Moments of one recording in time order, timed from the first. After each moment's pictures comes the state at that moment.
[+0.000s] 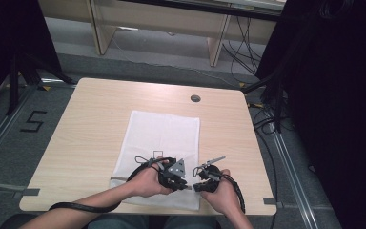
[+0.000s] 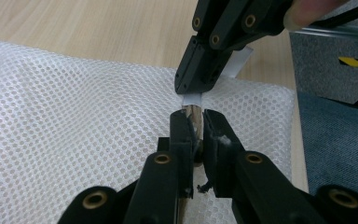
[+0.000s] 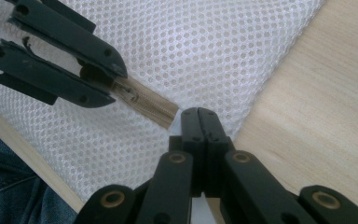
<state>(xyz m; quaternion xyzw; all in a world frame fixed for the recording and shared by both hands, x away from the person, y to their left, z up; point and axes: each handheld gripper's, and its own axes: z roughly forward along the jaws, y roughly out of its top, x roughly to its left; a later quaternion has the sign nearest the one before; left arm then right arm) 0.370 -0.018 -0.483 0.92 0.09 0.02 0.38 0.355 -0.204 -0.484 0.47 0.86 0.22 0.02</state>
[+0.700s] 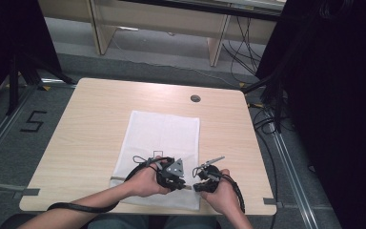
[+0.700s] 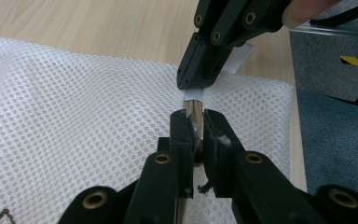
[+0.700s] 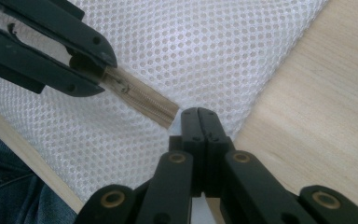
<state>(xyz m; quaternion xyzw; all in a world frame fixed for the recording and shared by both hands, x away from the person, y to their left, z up) 0.370 -0.013 -0.481 0.92 0.08 0.02 0.38 0.355 -0.203 -0.484 0.46 0.86 0.22 0.02</state>
